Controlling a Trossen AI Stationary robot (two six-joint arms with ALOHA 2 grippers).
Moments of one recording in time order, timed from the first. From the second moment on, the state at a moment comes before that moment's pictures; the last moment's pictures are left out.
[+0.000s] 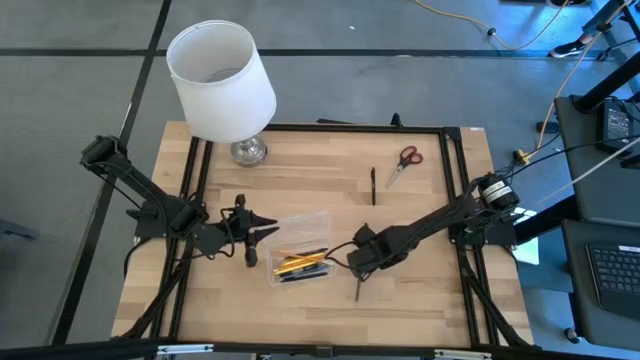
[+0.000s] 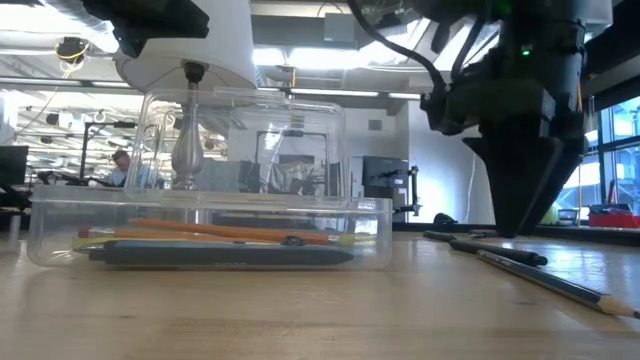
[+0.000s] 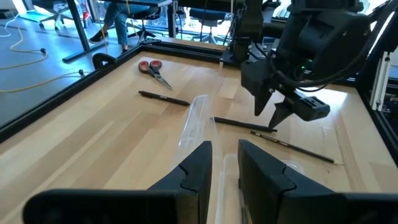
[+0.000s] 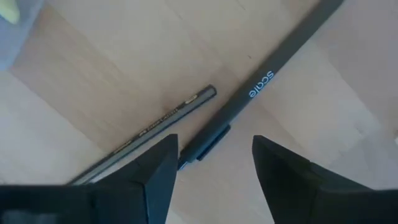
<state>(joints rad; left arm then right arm) -0.59 1.04 0.60 0.00 -0.85 -0.43 0.40 1.84 1.17 -0.83 0.13 1.19</state>
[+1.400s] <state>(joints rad) -0.59 1.04 0.60 0.00 -0.87 -0.40 0.40 1.83 1.06 -0.71 0.11 1.09</state>
